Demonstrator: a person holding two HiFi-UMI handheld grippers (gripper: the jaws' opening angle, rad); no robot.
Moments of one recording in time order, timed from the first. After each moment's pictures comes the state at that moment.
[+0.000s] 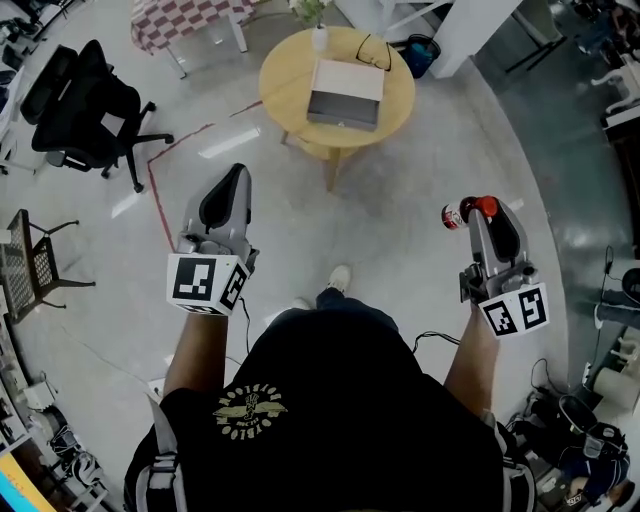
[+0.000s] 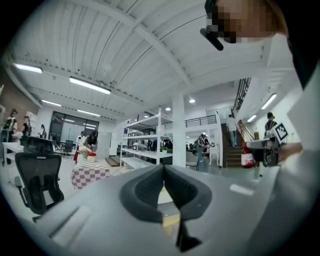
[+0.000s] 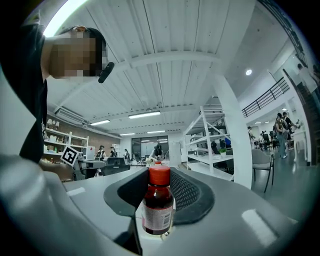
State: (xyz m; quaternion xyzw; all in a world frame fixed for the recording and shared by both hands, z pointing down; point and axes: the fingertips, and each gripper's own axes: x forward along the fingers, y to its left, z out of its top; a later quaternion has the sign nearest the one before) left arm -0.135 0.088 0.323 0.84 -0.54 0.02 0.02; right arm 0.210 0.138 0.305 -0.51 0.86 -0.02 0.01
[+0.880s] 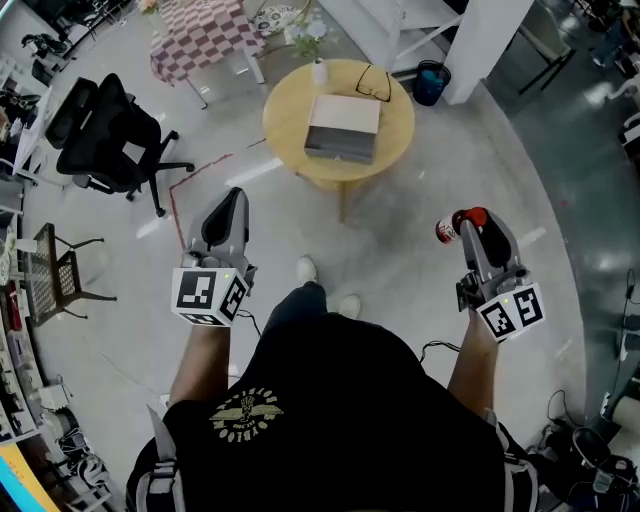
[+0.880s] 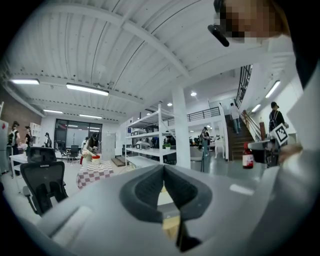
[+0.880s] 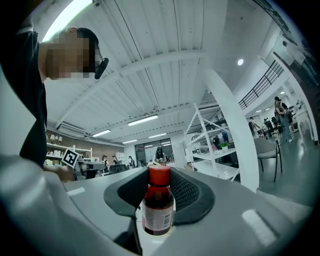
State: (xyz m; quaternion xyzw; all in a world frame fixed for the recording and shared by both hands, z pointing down) left arm -0.075 0.062 0.313 0.82 -0.57 0.06 0.00; right arm 0.289 0.093 0.331 -0.48 0.87 -0.06 0.06
